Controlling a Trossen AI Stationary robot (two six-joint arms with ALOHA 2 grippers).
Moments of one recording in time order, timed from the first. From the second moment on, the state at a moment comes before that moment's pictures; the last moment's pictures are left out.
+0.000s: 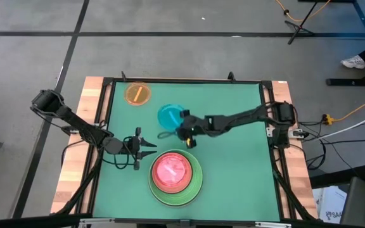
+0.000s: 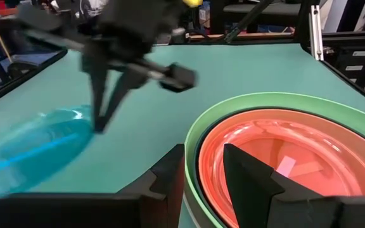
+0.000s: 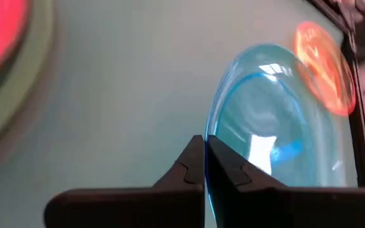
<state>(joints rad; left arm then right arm) -0.48 1.16 0.21 0.67 -0.56 -0.13 -0.01 1.91 1.17 0.03 0.16 -0.56</state>
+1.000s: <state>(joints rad) -0.48 1.16 0.21 0.85 -0.57 -0.09 0.38 1.90 1.17 0.06 0.04 -0.58</state>
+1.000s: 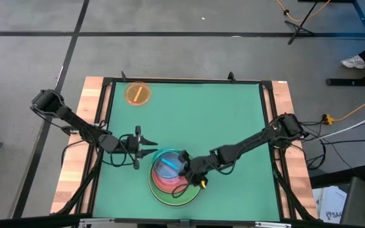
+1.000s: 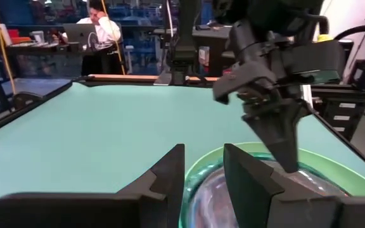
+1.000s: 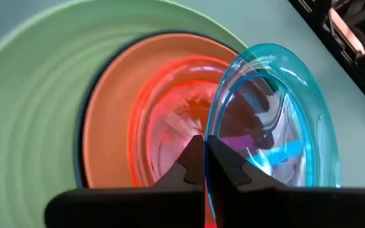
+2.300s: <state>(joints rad) -0.39 1.16 0.23 0.77 -0.59 -0.13 0.37 1.66 1.16 -0.33 0.00 -0.30</state>
